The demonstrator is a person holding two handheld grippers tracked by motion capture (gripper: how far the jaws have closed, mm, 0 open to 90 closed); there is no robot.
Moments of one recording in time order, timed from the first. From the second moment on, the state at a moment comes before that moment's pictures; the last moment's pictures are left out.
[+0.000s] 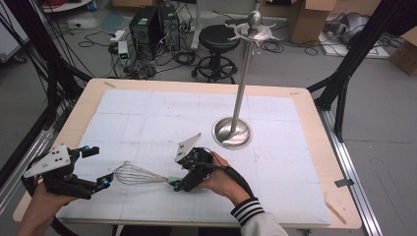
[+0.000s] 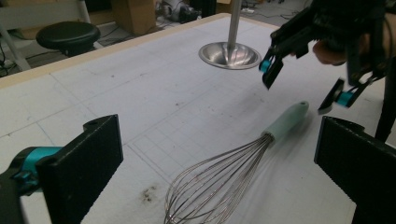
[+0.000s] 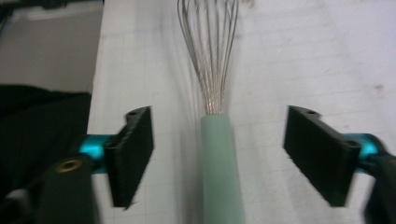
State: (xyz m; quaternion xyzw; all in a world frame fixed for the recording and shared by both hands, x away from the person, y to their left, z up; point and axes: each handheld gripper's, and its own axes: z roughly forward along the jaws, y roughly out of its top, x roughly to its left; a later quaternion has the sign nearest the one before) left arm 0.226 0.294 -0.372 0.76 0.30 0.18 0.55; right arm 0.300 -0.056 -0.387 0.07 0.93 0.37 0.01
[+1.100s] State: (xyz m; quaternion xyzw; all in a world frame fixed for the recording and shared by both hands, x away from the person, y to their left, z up) left arm 0.232 0.278 -0.369 0.77 0.29 0.17 0.55; right arm 0.275 -0.211 -0.331 0.20 0.84 0.50 0.09
